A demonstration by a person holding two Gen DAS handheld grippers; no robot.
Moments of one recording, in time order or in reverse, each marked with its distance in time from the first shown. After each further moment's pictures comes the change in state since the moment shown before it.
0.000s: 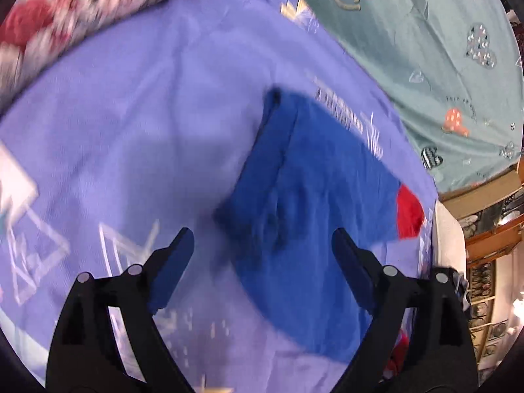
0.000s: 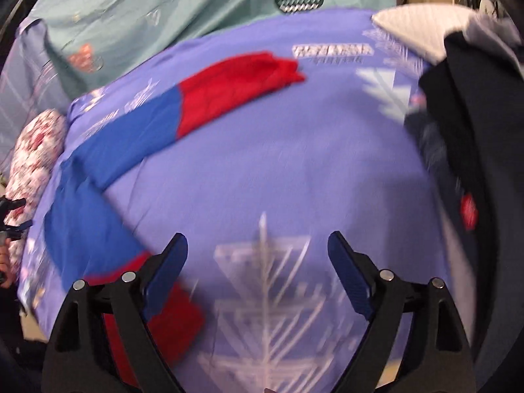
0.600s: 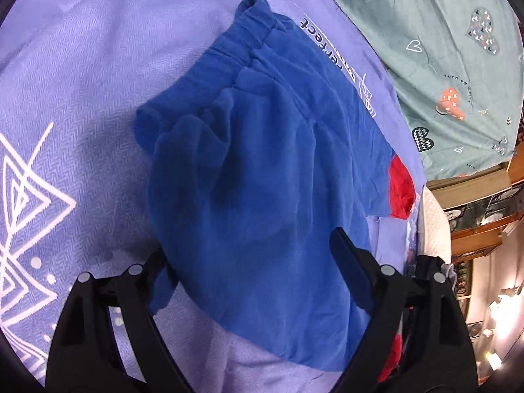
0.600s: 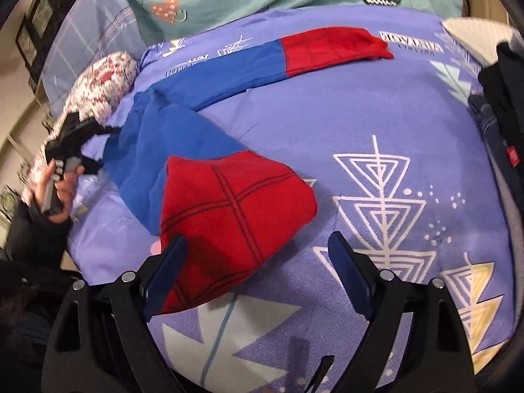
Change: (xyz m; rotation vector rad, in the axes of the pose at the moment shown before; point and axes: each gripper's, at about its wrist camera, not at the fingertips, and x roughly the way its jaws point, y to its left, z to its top) left arm 0.082 -0.031 -0.044 -0.033 0.064 -0.076; right arm -0.026 0.079 -0.076 -0.213 0.057 0.142
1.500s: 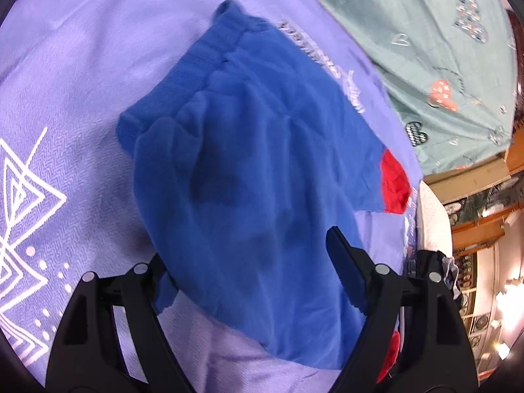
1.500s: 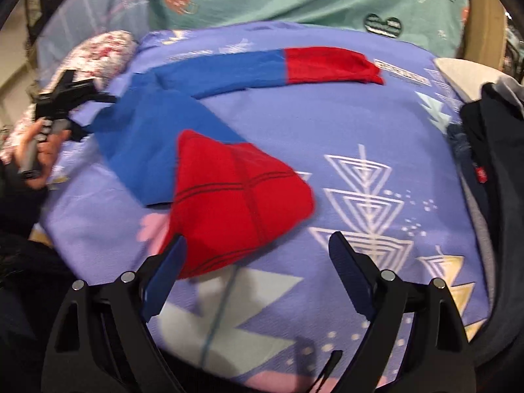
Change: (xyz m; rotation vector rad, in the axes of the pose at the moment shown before) left arm -0.010 -0.020 -0.008 0.046 -0.021 -0.021; right arm -0.017 0.030 -0.028 -0.134 -0.047 -0.101
